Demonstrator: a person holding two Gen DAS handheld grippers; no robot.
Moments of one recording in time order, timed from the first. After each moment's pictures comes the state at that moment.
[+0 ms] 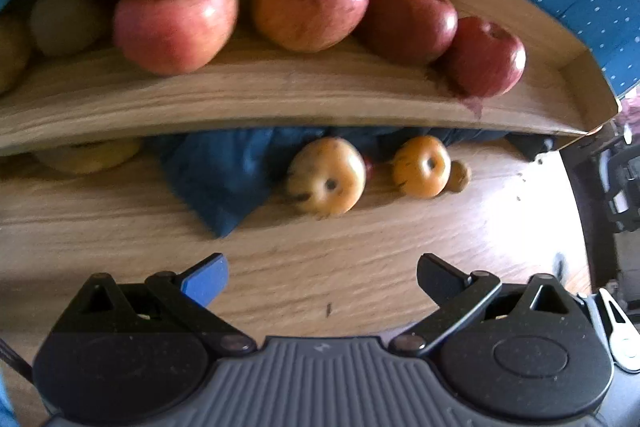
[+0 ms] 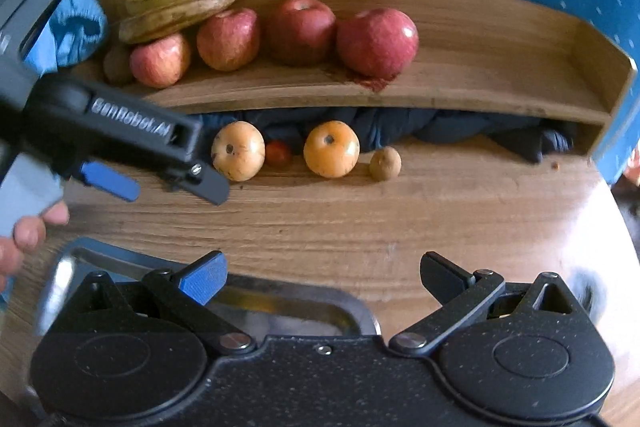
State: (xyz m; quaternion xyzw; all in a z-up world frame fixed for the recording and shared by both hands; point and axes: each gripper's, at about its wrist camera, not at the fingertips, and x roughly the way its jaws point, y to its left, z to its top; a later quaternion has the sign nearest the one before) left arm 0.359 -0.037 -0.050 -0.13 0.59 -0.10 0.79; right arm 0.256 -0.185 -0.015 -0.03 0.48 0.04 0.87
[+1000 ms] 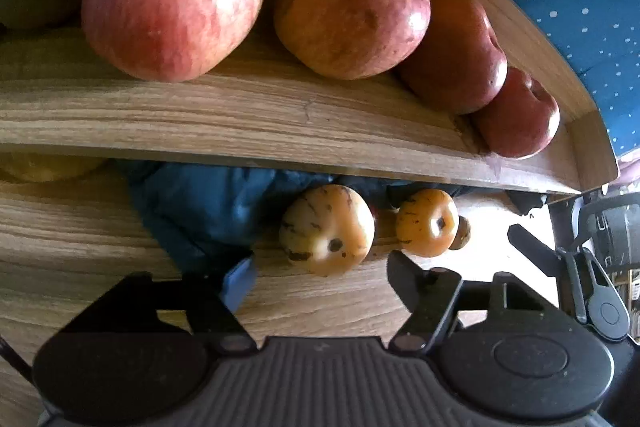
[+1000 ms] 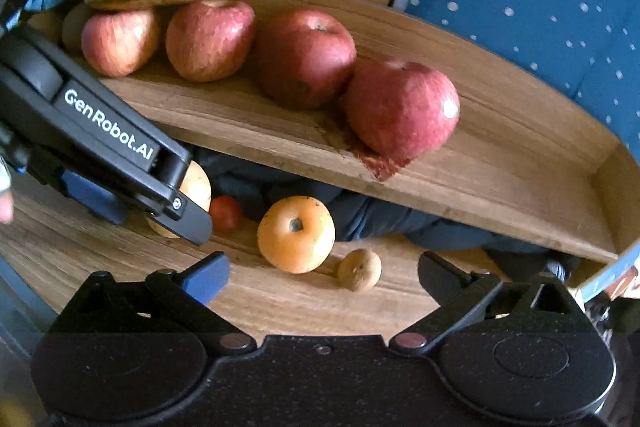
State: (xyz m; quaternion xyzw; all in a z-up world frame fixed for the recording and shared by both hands) left arm 0.388 -0.026 -0.083 -0.22 0.58 -0.10 0.78; right arm 0.332 -0.166 -0.050 -0.18 0.44 0.05 0.88
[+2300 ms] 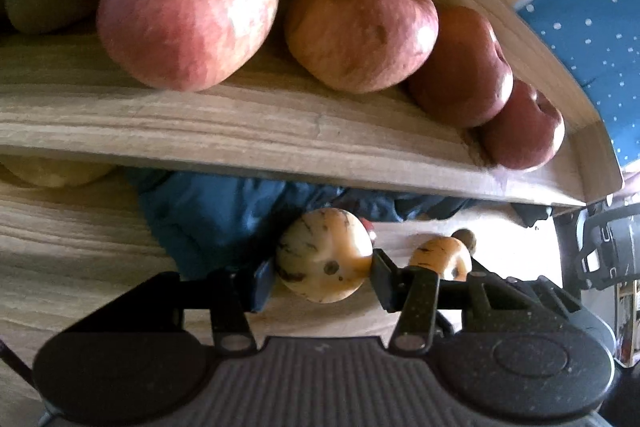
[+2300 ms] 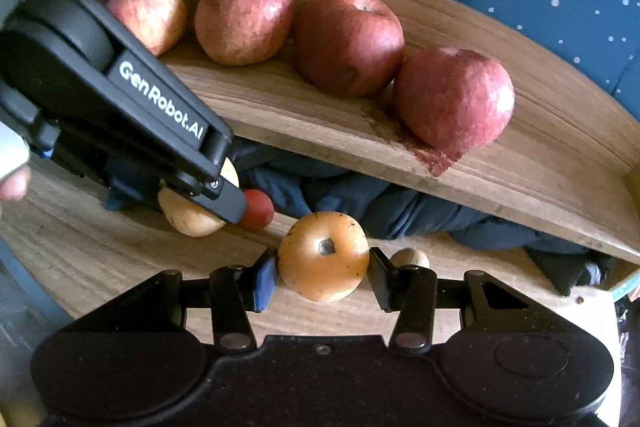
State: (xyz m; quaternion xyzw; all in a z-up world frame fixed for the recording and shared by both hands) left arm 0.378 -0.011 -0.076 -0.21 0.57 -0.09 0.79; right arm 0.340 -0.163 -0.063 -0.16 0.46 0.07 0.87
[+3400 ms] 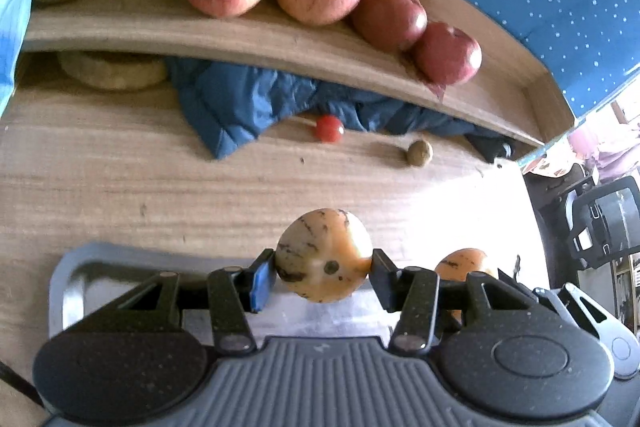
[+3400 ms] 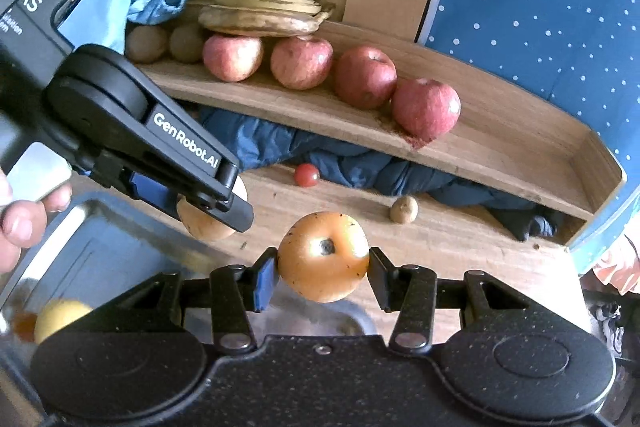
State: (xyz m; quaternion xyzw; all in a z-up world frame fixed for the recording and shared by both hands) left arm 0.273 -0.023 -0.039 -0.20 0.55 -0.10 0.80; right arm 0.211 -0.136 0.001 -0.16 0.42 0.07 0.89
